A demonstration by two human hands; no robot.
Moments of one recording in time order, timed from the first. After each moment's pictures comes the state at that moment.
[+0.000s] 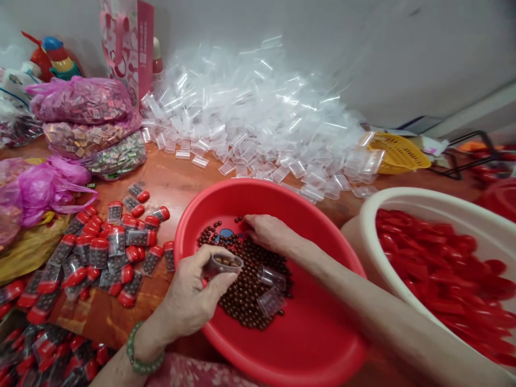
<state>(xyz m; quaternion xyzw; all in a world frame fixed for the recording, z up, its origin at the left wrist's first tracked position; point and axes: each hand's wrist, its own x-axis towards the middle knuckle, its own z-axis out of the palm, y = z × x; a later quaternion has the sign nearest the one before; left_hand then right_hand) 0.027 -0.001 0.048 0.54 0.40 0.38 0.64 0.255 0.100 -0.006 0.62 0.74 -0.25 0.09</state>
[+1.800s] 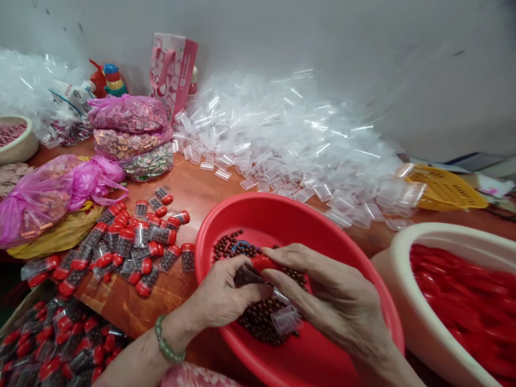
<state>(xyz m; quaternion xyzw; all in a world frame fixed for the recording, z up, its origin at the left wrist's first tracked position) 0.048 -0.006 0.045 0.37 0.32 0.40 0.78 0.202 0.008 0.082 0.36 0.80 -0.21 -0.44</state>
